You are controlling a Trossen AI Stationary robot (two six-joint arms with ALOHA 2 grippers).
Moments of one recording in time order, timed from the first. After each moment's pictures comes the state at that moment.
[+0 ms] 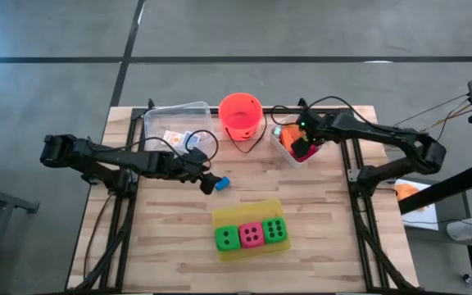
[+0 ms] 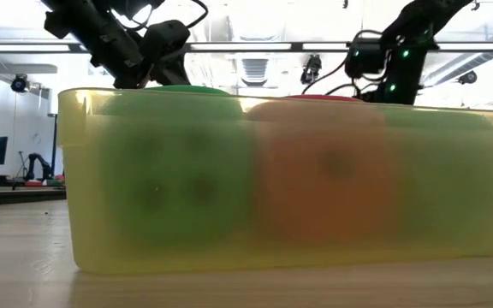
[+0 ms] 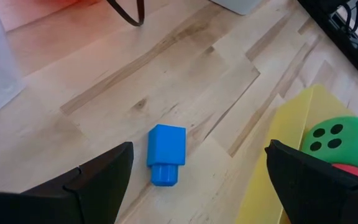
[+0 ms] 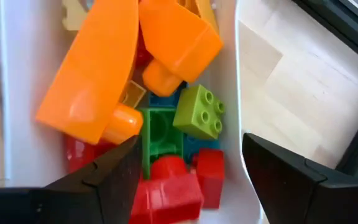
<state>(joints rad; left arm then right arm) -0.02 1.29 0.74 -0.24 -0.22 -0.82 -0.57 1.31 0.86 -0.80 0.22 0.38</state>
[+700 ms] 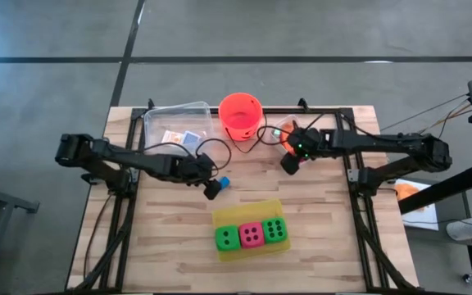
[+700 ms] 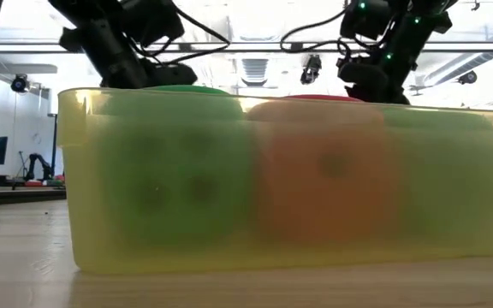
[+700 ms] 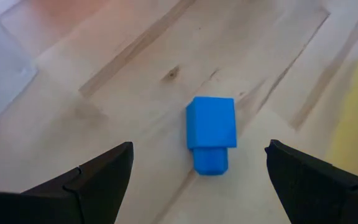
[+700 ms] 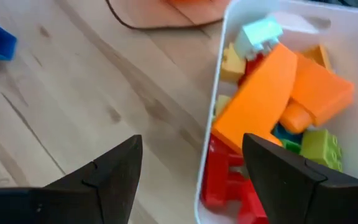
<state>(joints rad) -0.02 1.48 0.79 -0.31 -0.23 -0.71 -0.24 1.25 0.86 -0.64 0.23 0.47</state>
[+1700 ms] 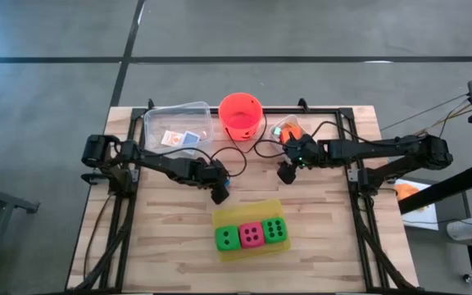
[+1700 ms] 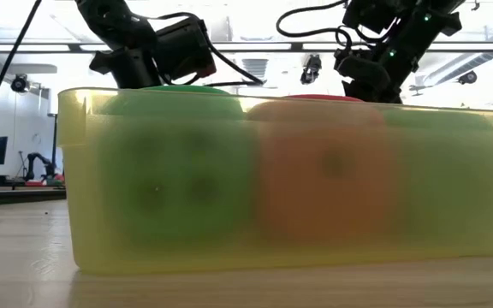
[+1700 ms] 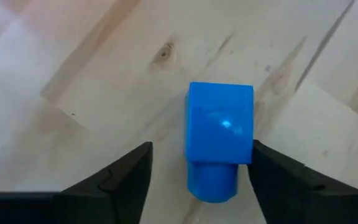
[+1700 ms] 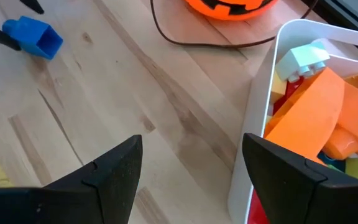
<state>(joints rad) -0.01 1.73 0.90 -0.34 -0.22 -0.59 -0.11 1.25 0.79 -0.48 0.30 0.46</state>
